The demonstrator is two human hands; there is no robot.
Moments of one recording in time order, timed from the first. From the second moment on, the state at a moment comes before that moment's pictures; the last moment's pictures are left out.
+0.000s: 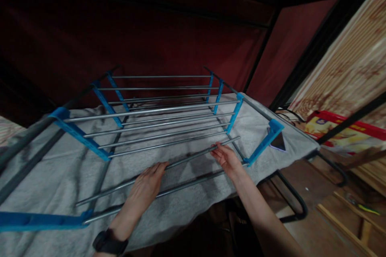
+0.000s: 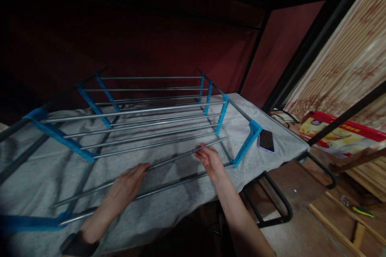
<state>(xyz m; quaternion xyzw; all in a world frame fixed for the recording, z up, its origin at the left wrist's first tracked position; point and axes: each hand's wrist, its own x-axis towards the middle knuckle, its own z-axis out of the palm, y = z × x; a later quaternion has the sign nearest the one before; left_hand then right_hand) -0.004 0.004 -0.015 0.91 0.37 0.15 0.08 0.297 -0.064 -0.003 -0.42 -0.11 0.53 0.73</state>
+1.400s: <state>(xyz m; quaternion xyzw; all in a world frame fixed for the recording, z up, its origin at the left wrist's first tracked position) -0.007 -0.032 0.014 0.92 0.32 0.22 0.03 0.319 -0.125 -0.009 -0.45 -0.03 0.54 0.71</state>
